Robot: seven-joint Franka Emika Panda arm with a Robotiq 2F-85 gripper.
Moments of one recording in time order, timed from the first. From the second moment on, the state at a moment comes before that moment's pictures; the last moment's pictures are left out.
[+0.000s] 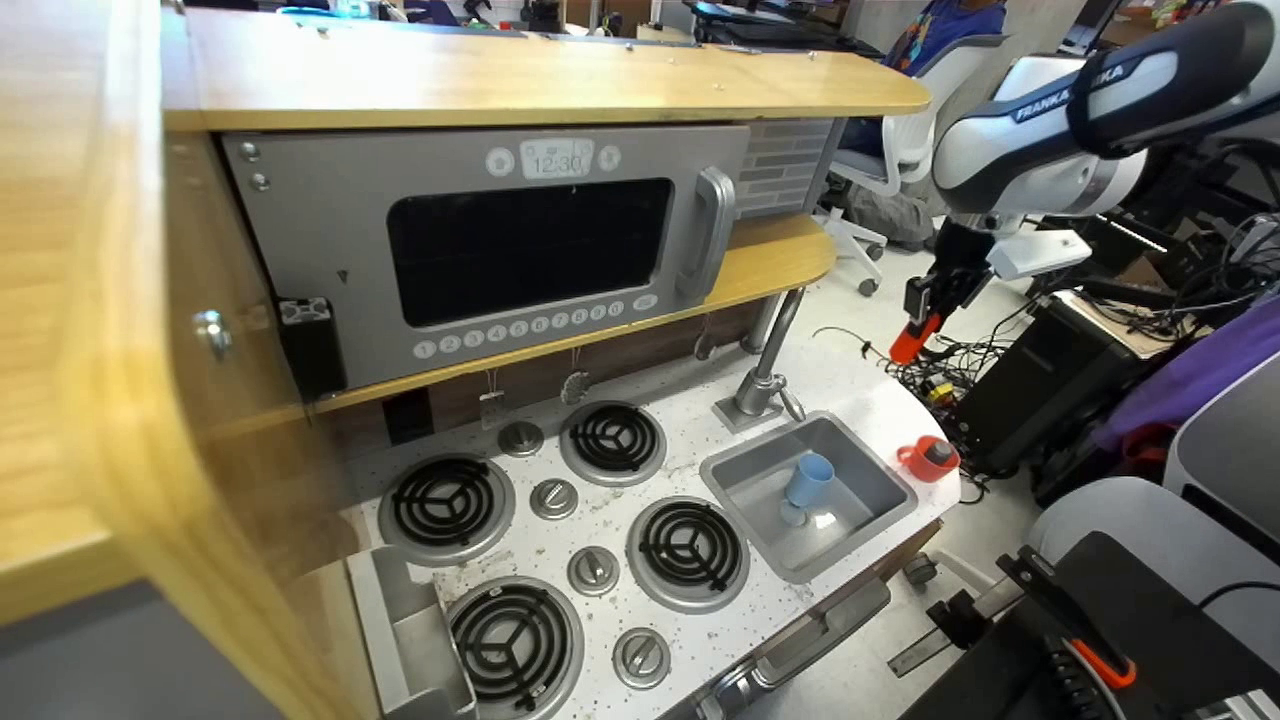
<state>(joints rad) -0.41 1.14 -0.17 -1.12 0.03 2.25 -0.42</state>
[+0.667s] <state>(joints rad) -0.44 0.81 -0.13 -1.57 0.03 2.26 -0.55</state>
